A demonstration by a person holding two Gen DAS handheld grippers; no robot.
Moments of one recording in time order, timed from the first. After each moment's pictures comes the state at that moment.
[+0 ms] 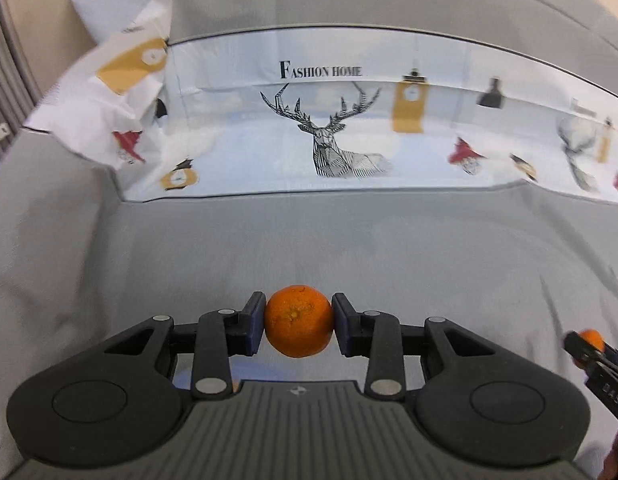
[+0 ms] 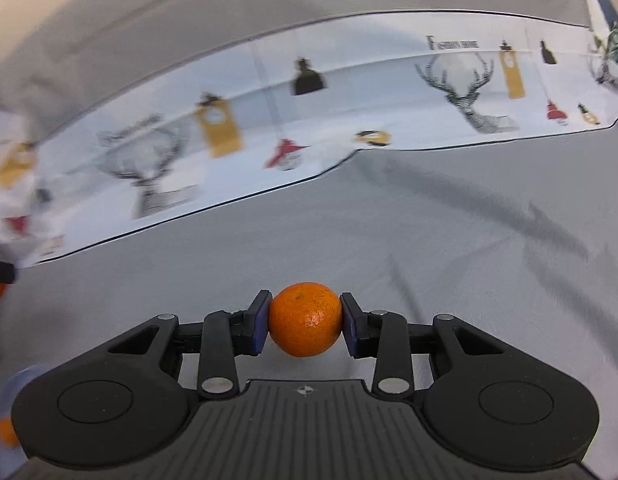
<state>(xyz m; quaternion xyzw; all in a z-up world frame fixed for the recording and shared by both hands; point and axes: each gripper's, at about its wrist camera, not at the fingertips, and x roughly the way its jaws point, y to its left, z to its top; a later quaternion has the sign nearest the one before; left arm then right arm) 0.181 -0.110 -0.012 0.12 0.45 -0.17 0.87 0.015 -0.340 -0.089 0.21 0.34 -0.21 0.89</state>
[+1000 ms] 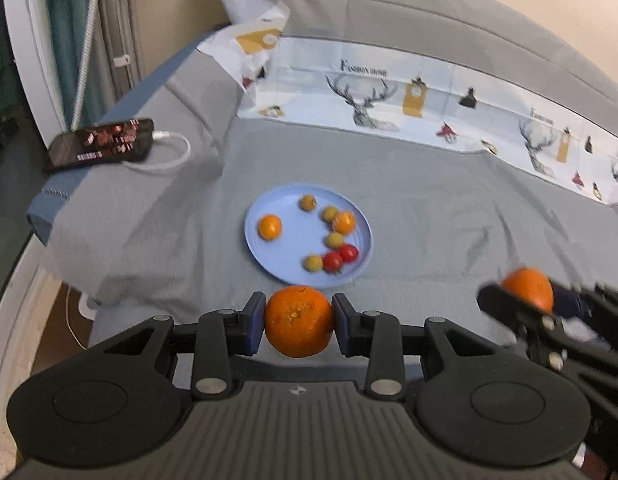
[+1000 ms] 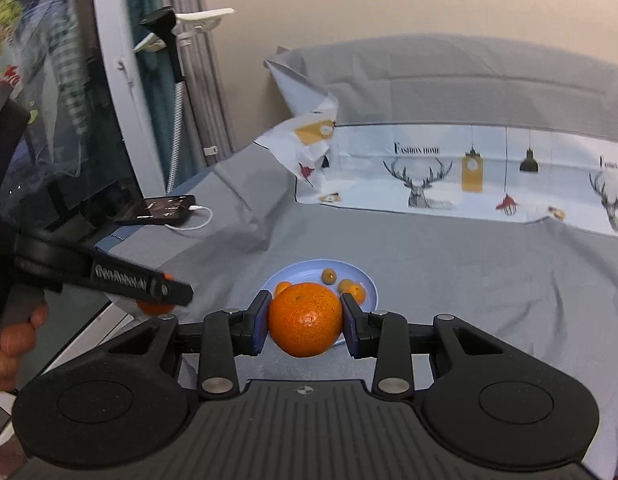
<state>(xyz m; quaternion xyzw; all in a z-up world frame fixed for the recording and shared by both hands) -0.102 0.090 0.048 0.05 0.44 -0.15 0.89 -0.179 -0.097 0.052 0.08 0.27 0.05 0.96</state>
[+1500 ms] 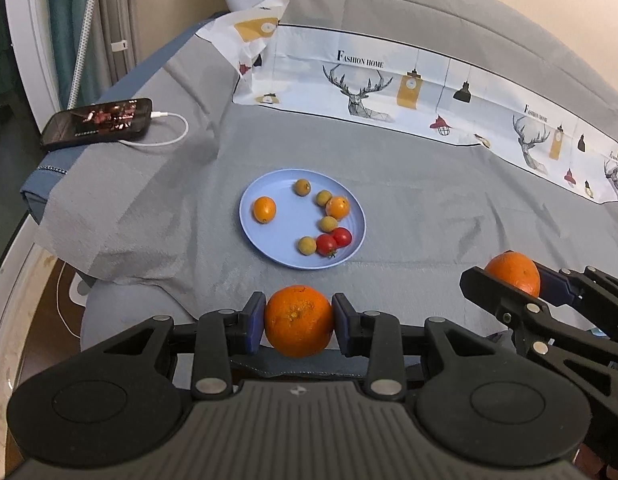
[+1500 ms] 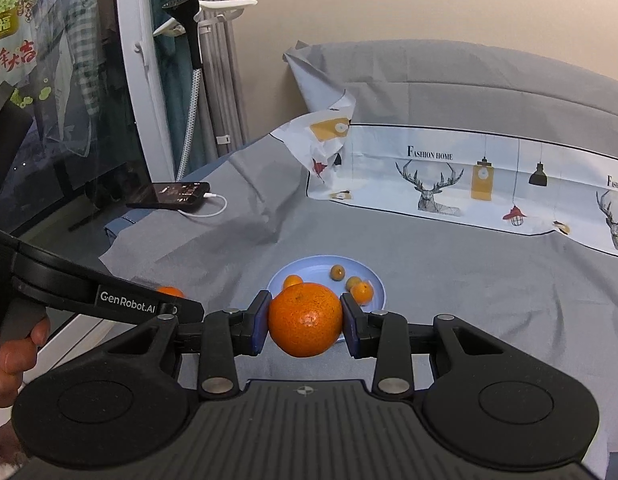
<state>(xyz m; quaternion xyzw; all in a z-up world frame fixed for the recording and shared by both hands) -0.104 0.097 0.040 0.03 0.45 -0.15 0.88 -0.180 -0.079 0.054 0.06 0.28 0.05 0.96</state>
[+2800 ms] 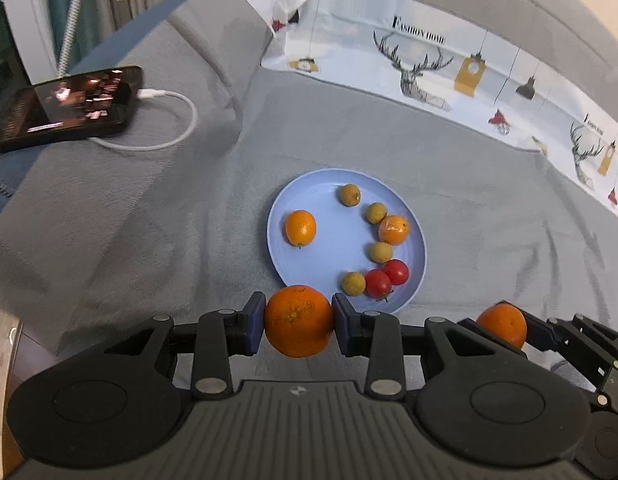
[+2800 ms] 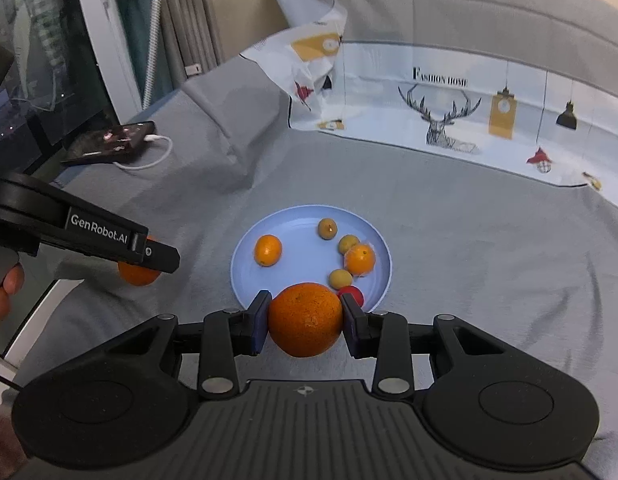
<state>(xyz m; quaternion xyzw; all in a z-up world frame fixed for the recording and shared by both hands) 0.047 0.091 -0.017 0.02 0.52 -0.12 0.85 -0.045 -0.084 -0.013 0.06 0.39 0.05 0.92</state>
